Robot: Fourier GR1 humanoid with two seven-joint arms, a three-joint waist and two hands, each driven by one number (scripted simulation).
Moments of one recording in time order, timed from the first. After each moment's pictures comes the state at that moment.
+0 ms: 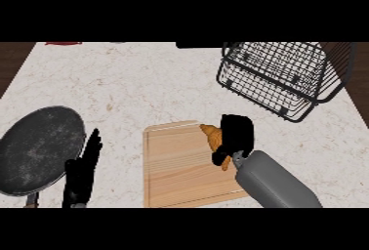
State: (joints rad) left arm 0.09 0.13 -0.10 -1.39 -0.01 0.24 0.01; right arm -0.55 -0.20 0.74 -1.09 0.82 -0.07 0.89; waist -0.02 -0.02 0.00
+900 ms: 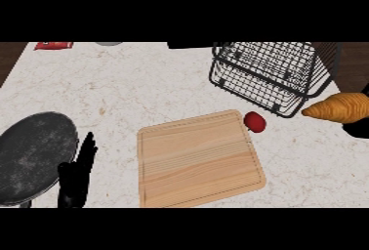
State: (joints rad) left arm 0.13 0.14 -0.08 -1.42 -0.01 0.25 0.03; right arm -0.24 -0.79 0.08 -1.79 0.36 -0.15 0.73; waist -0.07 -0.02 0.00
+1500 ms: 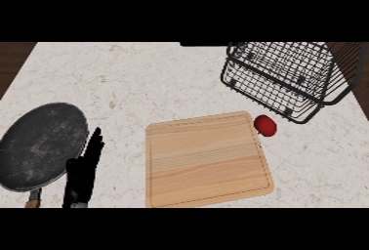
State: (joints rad) left arm 0.09 0.12 -0.10 -1.41 -0.03 0.22 0.03; right arm -0.34 -0.92 -0.17 -1.97 0.27 0.06 0.92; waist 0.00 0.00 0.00
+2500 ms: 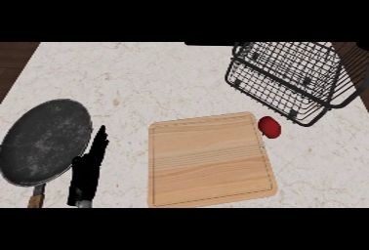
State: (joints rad) left arm 0.07 0.10 -0.10 -1.40 -0.06 0.20 0.03; right arm -0.84 -0.72 -0.01 -1.20 0.48 0.05 0.62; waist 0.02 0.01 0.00
